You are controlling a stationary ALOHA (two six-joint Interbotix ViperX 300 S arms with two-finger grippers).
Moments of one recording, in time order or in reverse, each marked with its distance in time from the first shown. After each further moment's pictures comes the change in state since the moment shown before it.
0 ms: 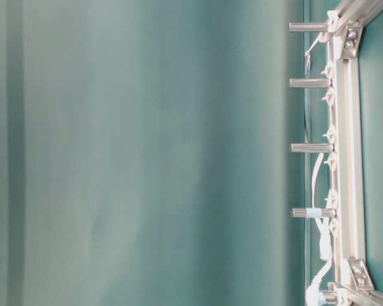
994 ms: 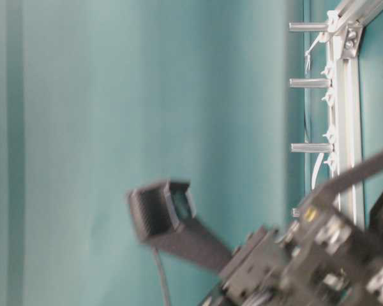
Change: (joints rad) left arm 0.132 0.388 -0.377 0.002 -0.307 0.252; right arm 0.000 -0.002 -0.006 0.000 0.002 0.000
